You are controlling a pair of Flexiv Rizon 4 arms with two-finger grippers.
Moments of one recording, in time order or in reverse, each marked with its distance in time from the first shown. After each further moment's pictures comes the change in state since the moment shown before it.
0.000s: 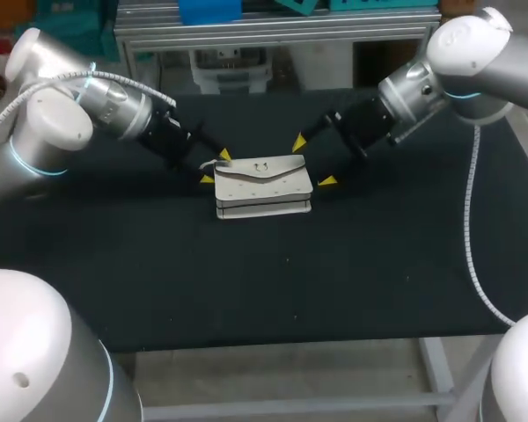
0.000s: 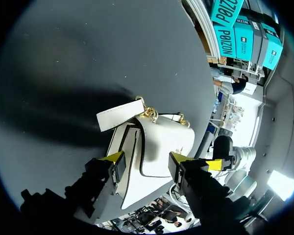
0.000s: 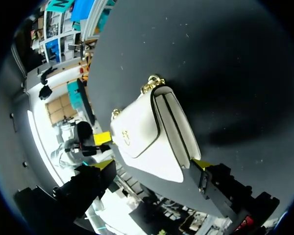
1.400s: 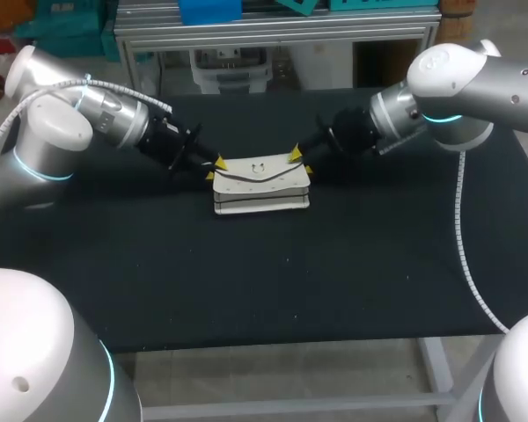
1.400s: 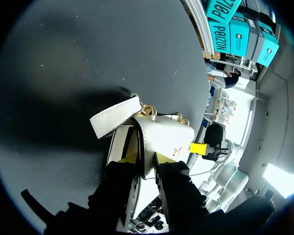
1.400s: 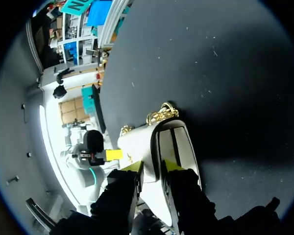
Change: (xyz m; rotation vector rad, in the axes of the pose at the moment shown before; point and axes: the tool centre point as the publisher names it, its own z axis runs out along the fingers) left arm -0.006 -0.009 0.009 -0.046 0.072 0.029; right arm 0.008 0.041 0.032 -0.112 0.120 -0.120
